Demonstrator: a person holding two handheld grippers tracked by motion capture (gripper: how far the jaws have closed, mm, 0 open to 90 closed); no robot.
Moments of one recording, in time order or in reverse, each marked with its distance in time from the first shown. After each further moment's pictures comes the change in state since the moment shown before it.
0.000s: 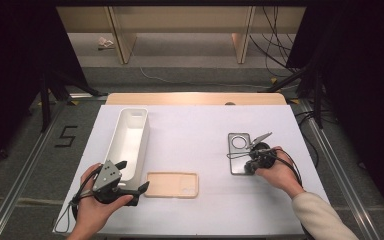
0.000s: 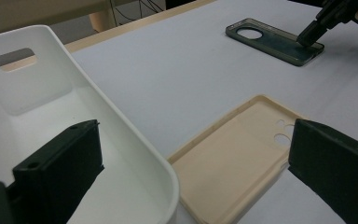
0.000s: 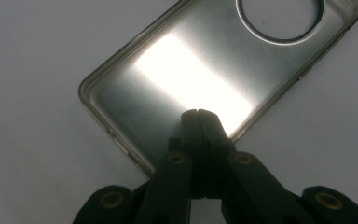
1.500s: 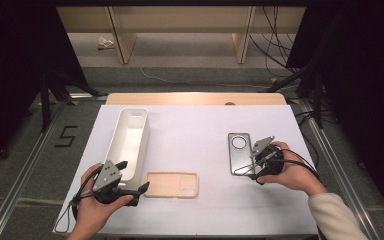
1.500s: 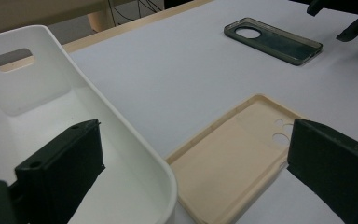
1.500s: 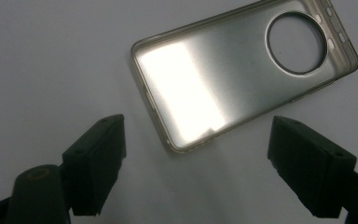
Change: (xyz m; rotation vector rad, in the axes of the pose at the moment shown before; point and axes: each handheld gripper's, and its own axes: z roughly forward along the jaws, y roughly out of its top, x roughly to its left) left arm 0.000 0.000 0.000 0.001 -0.006 0.004; right arm 0.005 -0.005 -0.033 0.001 0.015 -0.369
